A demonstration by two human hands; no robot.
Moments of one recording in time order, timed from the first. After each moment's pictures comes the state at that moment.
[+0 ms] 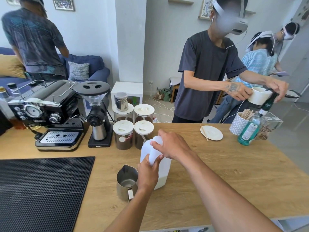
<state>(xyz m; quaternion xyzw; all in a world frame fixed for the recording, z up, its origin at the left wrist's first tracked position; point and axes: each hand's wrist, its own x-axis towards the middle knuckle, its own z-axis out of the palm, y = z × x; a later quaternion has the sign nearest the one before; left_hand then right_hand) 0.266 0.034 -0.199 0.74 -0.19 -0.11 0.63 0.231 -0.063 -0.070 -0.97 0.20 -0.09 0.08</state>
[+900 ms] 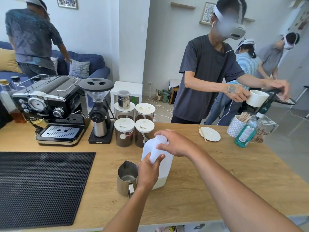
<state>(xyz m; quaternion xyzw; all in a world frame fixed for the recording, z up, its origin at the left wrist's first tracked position) 0.260 0.045 -0.196 0.73 -0.21 -0.13 0.64 0.220 -0.068 -0.061 -0.95 0.18 0.01 0.24</state>
